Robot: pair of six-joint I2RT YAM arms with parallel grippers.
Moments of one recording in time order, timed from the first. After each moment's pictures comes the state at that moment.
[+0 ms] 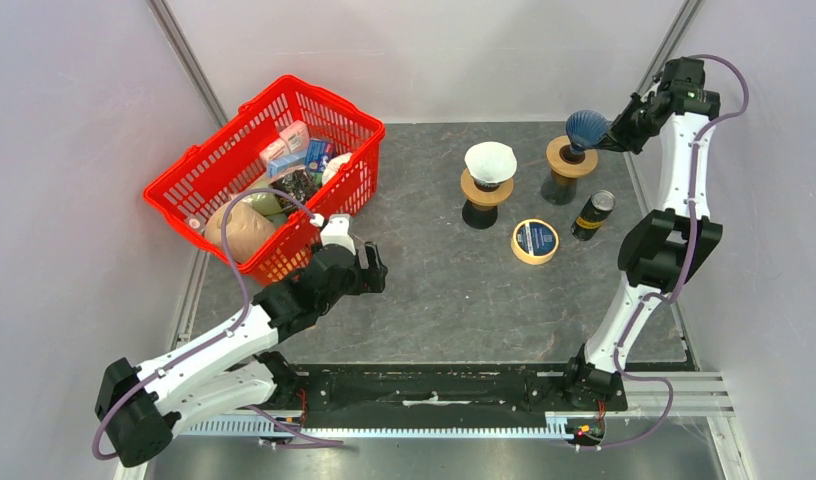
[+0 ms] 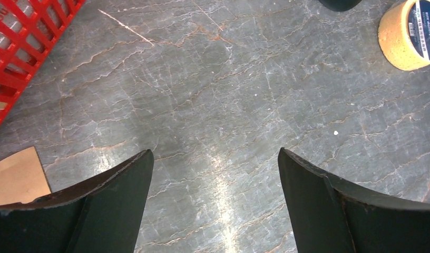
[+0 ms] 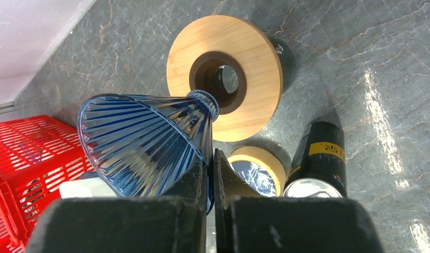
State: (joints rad) left arm -0.81 0.90 0.62 -0.33 -0.38 -0.61; right arm -0.31 2.05 2.24 -1.14 -0.34 0.41
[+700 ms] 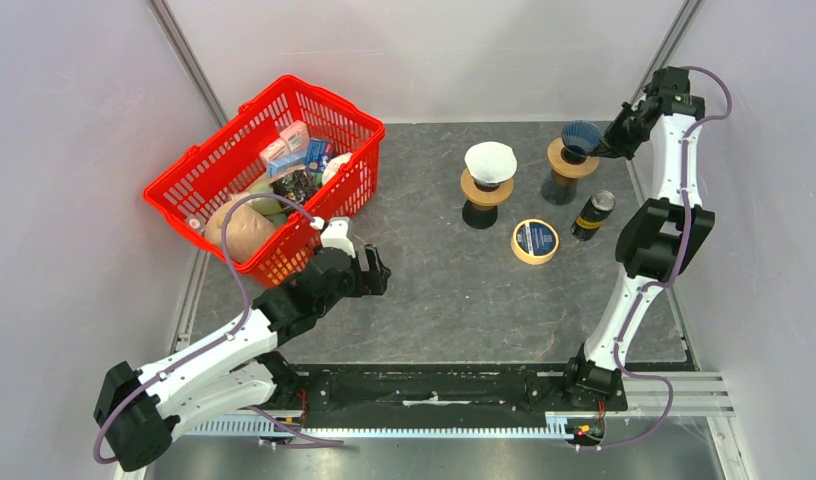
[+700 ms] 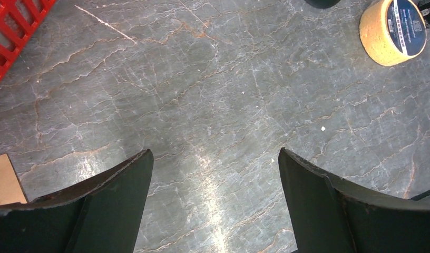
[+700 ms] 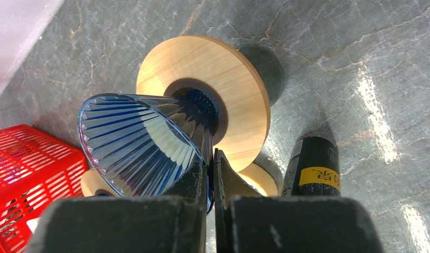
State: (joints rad) left arm -0.79 0.88 0.56 -0.25 -0.31 -0.61; right arm -0.31 2.15 2.24 -1.09 -0.32 0.40
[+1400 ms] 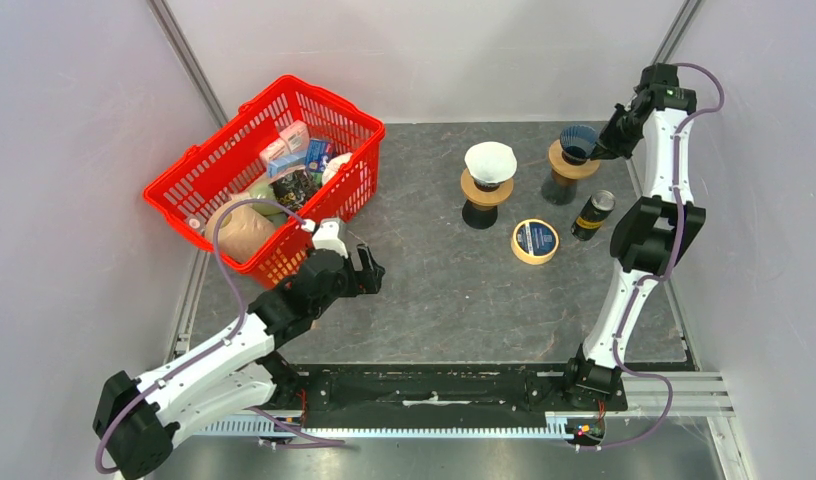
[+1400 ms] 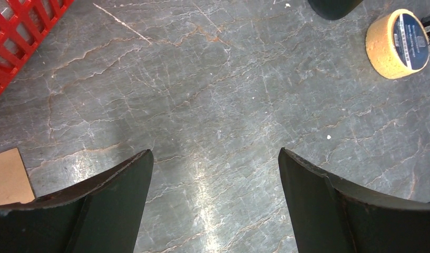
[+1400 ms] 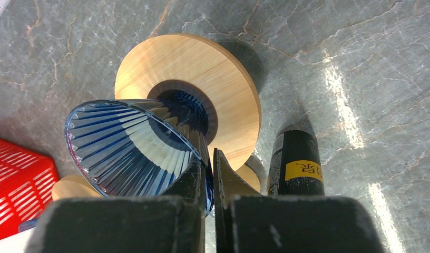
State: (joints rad) left arm -0.75 0.84 0.52 -0.23 -0.30 -0.62; right arm -0.27 2.23 2.35 -1.21 -0.20 0.36
